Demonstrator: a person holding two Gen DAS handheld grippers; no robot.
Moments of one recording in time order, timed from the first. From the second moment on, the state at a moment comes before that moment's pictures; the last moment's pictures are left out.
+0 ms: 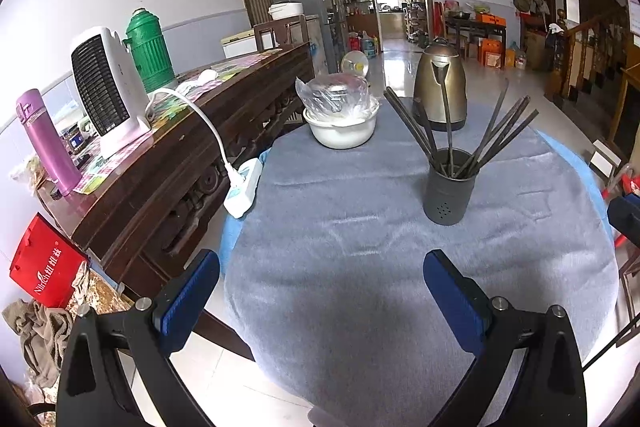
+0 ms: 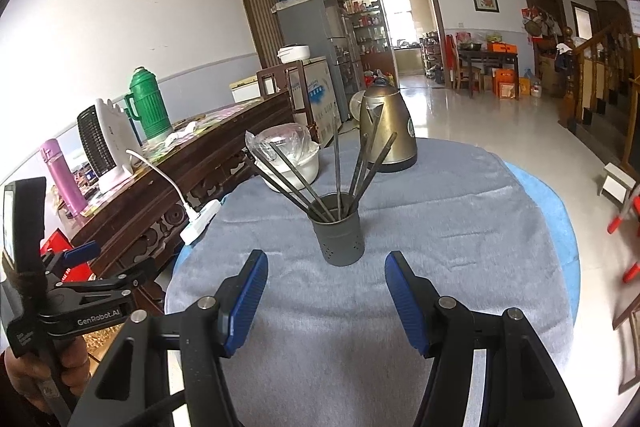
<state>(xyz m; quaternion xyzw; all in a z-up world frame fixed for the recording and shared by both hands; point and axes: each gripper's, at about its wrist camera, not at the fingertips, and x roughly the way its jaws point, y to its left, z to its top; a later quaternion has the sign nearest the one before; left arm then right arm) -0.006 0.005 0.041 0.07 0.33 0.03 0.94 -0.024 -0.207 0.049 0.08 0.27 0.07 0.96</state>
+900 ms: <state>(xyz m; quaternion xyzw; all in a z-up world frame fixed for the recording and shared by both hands) -0.001 0.002 0.037 0.08 0.33 0.03 0.94 -0.013 -0.206 0.039 0.08 0.30 0.06 0.95</state>
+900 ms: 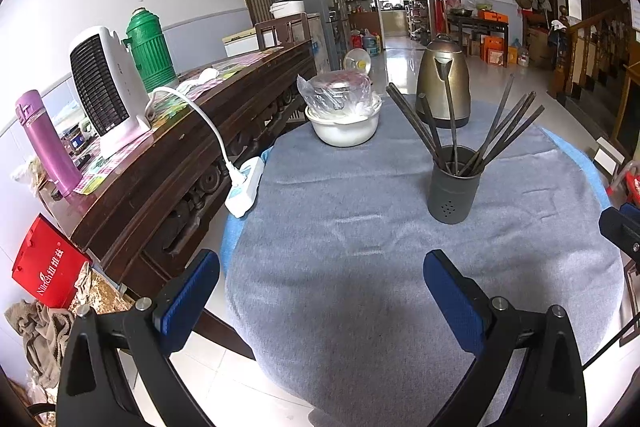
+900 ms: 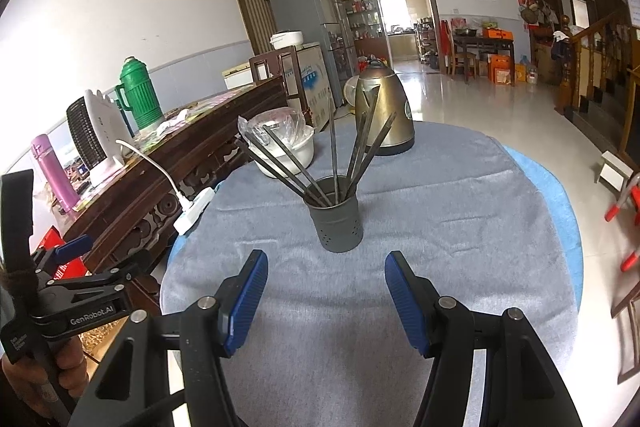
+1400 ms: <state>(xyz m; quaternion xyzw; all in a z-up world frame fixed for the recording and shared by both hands) 0.009 0.005 0.027 0.08 0.34 0.03 0.94 -0.001 -0.200 0.032 0.08 0.31 0.06 0.95</state>
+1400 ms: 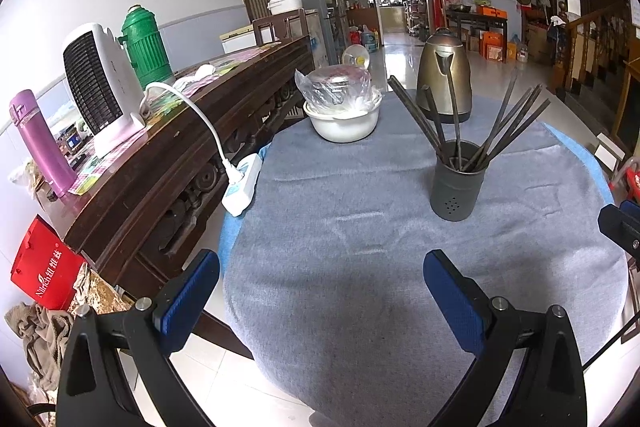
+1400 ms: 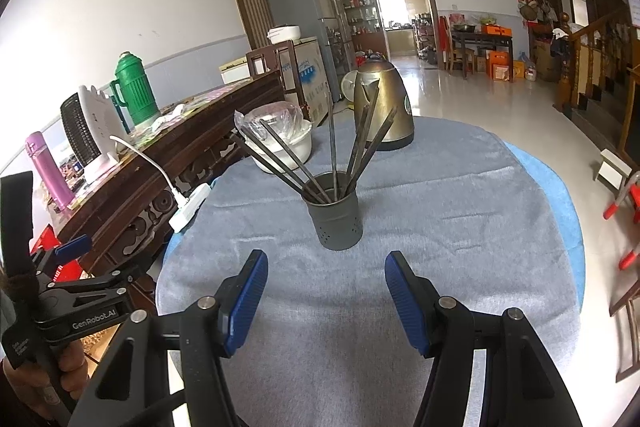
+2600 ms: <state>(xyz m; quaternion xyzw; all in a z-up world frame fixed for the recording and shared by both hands) 0.052 0.015 0.013 0.08 0.36 0.03 0.93 0.044 -0.179 0.025 0.07 0.33 0.05 0.94</state>
